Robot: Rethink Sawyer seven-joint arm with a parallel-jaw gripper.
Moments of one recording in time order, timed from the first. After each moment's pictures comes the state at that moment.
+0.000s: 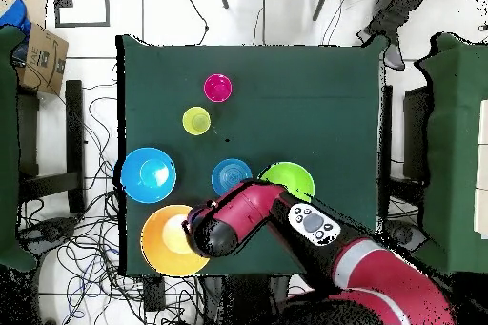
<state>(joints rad) -0.58 -0.57 0.64 2.07 -0.89 0.37 1.75</state>
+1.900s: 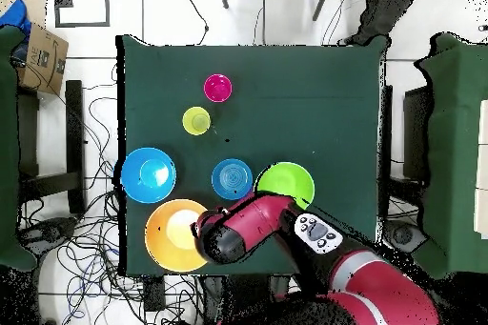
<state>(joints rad) -0.54 -0.57 0.49 2.08 -0.82 0.27 1.78</state>
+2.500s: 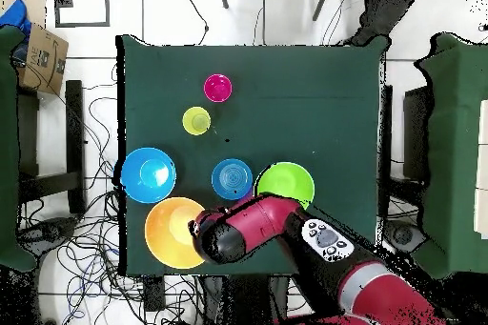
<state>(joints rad) -0.56 -0.64 0.51 2.12 -0.70 0.31 1.78</state>
